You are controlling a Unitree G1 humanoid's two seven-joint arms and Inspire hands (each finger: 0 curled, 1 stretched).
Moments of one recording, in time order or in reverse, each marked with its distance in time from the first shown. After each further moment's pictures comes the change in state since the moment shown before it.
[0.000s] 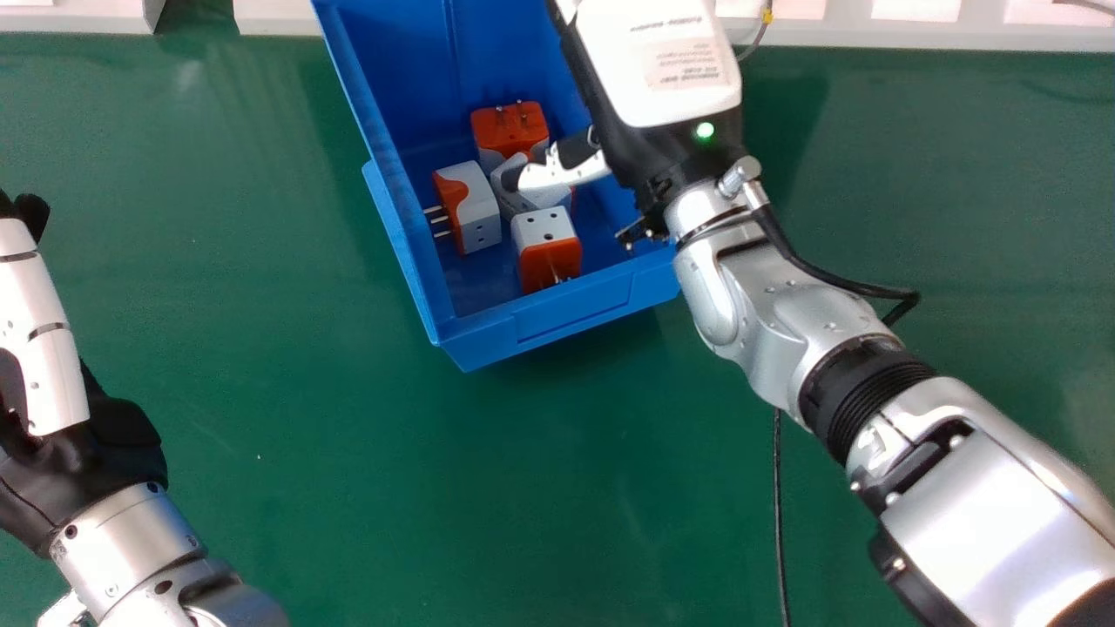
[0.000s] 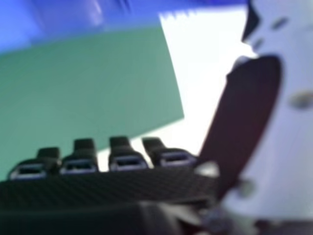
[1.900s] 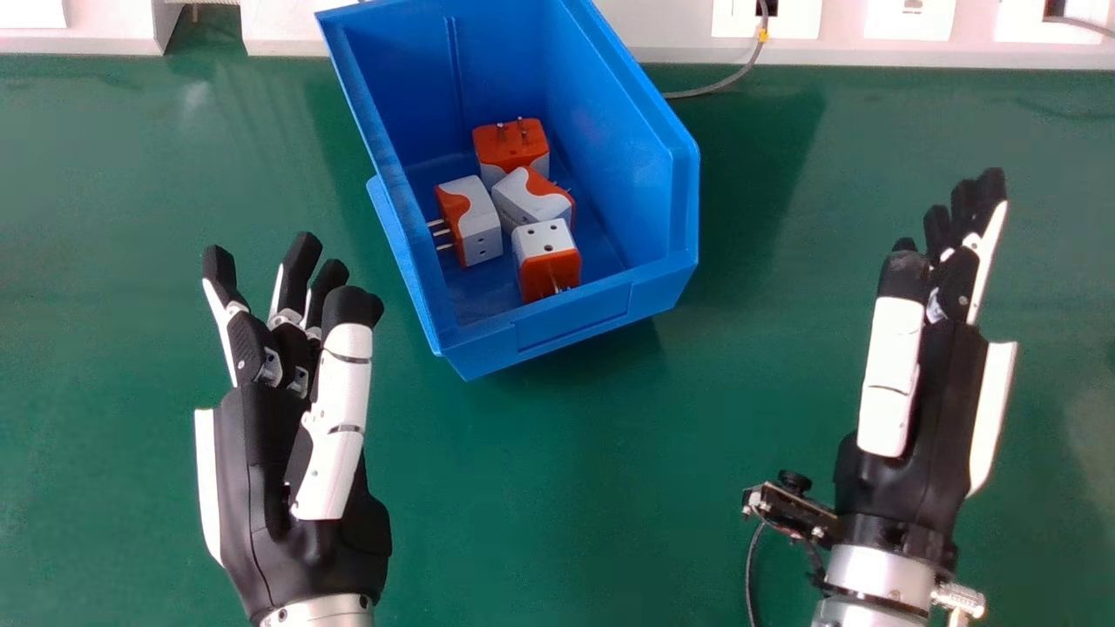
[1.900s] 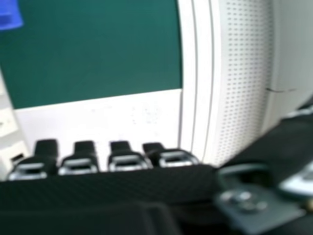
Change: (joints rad) left arm 0.286 0.017 -0.385 -0.074 -0.035 0.077 -0.198; right arm 1.132 0.188 -0.322 -0.870 0.654 -0.463 0.334
